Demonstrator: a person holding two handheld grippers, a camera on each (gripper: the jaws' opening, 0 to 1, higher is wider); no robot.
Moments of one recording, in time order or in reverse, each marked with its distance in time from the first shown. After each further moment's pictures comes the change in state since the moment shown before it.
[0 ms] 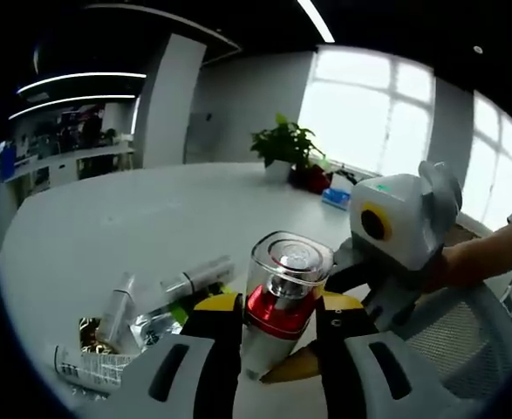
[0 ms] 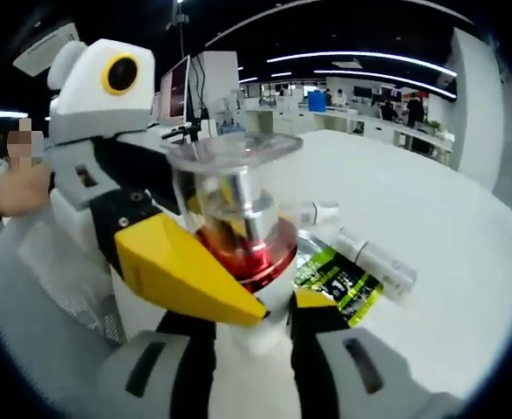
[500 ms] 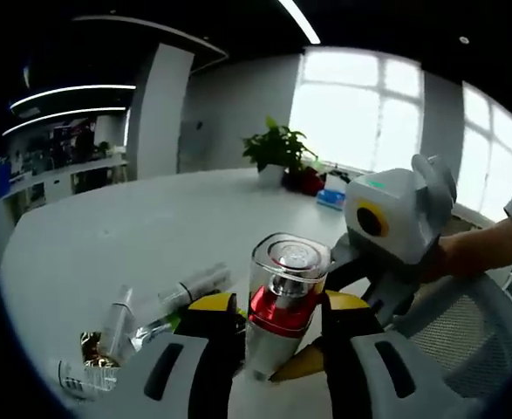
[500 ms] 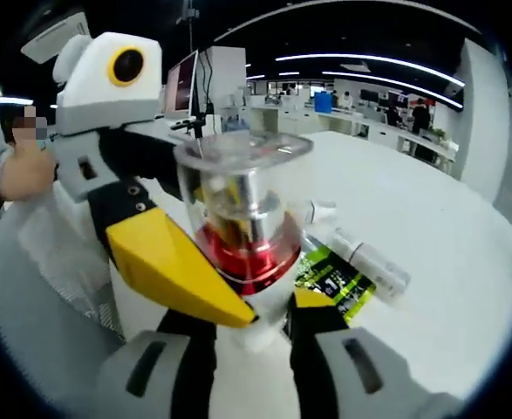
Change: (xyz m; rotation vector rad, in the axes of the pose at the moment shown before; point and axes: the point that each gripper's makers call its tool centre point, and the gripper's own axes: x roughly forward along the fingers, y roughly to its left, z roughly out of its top) left arm 0.003 -0.003 0.001 0.039 -0.009 -0.013; right arm -0.006 -0.004 -0.004 -0.047 0.012 0.013
